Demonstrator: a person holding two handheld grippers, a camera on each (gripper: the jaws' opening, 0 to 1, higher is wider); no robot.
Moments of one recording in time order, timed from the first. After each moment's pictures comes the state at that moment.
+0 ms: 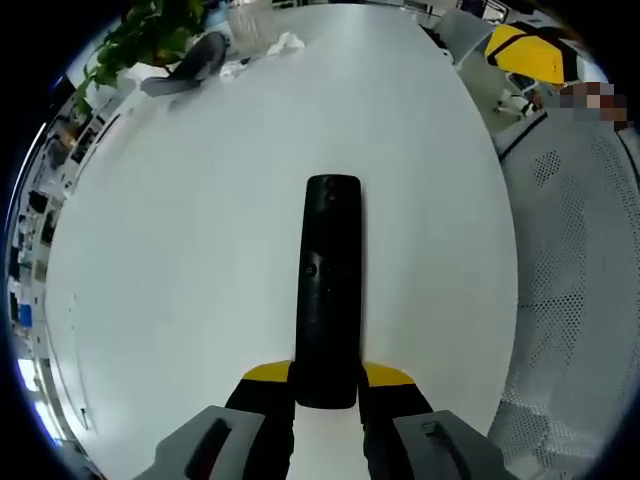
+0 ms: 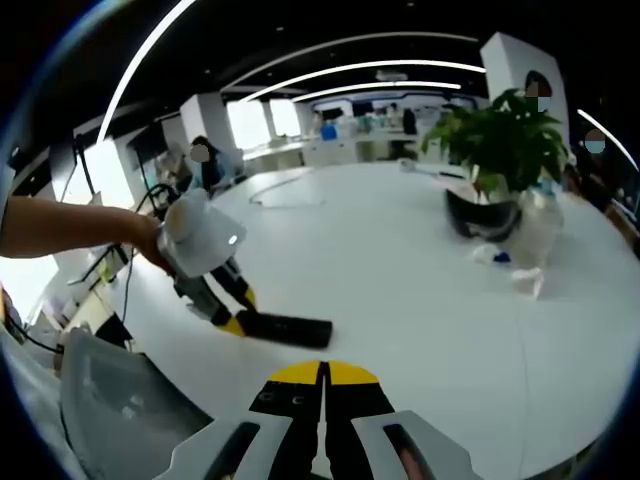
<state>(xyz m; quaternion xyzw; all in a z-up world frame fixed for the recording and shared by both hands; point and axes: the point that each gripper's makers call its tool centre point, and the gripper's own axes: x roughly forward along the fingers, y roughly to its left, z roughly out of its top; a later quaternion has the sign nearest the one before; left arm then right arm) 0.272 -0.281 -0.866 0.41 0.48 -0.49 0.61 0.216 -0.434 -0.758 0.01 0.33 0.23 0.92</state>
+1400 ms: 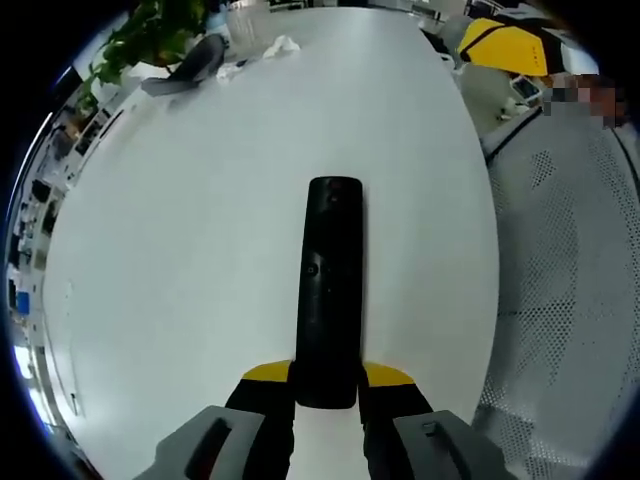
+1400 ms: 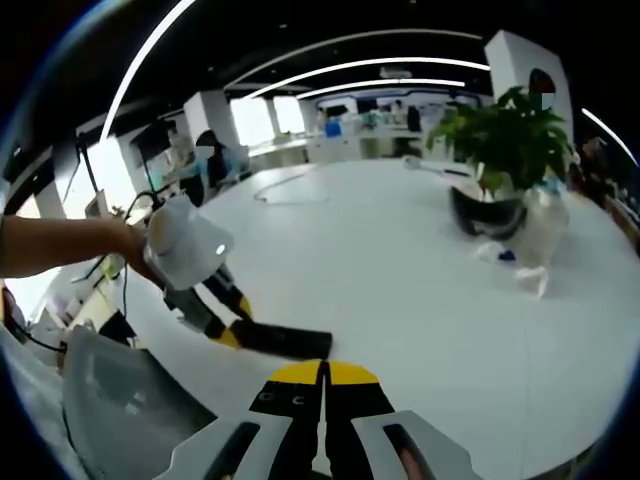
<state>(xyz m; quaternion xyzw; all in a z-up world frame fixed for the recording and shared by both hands) 0.247 -0.283 -0.865 0.39 0.48 -0.48 0.62 0.214 -0.431 -0.759 0.02 0.33 0.24 0.91</state>
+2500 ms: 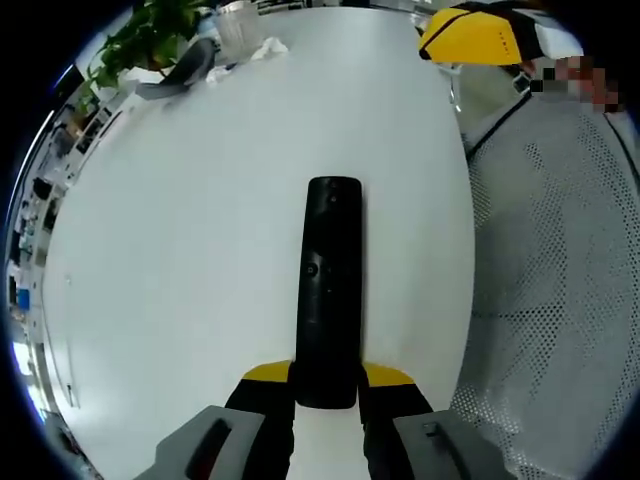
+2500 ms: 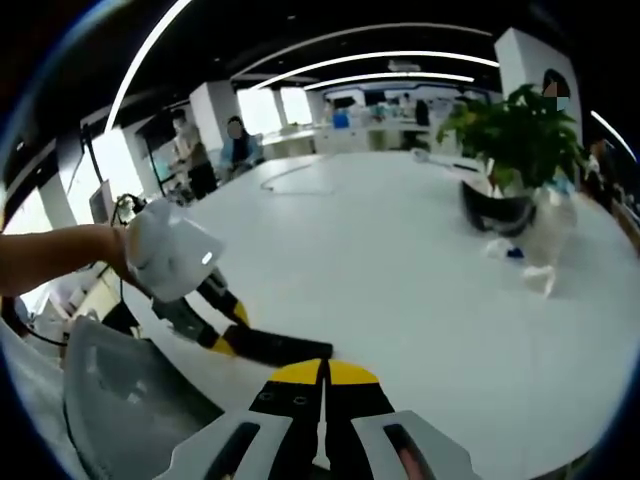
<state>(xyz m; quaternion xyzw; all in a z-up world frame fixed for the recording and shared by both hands) 0.217 -0.287 -0.866 0.39 0.48 -0.48 0.62 0.208 -0.424 -0.766 0.01 0.35 0.26 0.90</state>
